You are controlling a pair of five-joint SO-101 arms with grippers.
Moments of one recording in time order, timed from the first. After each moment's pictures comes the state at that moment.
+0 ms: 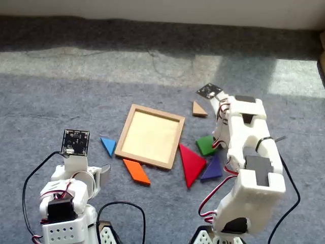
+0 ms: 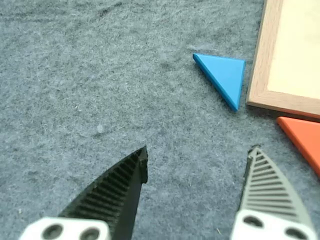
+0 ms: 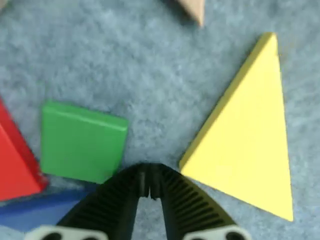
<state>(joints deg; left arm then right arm) -15.7 -103.7 91.0 75.9 -6.6 -1.7 16.1 15.5 60.4 47.4</state>
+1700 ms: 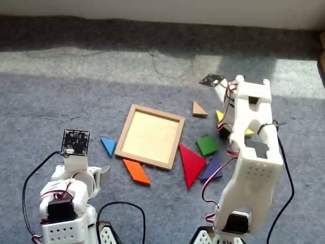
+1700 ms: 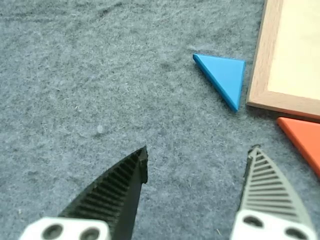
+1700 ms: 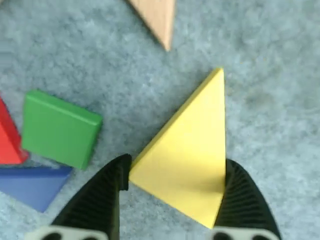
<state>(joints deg) -15.7 -103.7 91.0 75.9 -6.6 2.5 33.0 -14.7 84.1 59.9</state>
